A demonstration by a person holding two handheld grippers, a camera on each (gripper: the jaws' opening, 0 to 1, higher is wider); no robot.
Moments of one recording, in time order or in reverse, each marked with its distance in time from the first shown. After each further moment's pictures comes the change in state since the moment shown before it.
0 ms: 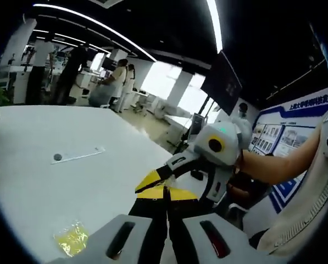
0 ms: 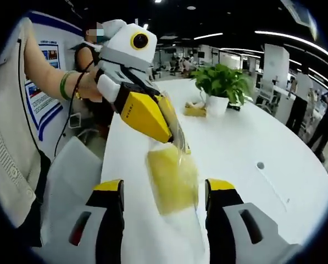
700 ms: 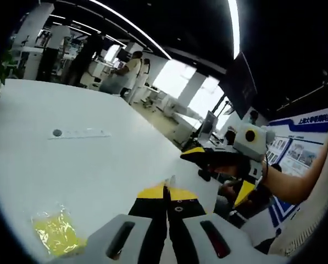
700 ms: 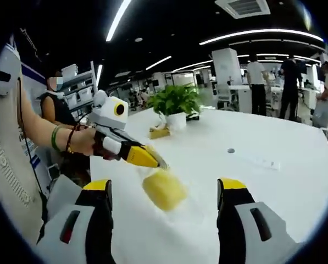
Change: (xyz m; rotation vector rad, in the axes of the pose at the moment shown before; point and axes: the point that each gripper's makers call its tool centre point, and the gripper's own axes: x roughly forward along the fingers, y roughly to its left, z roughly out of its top) left arm 0.048 0.034 -0.047 -0.138 -0.005 0.053; right arm -0.068 -0.013 -0.036 0.290 -0.251 -0.245
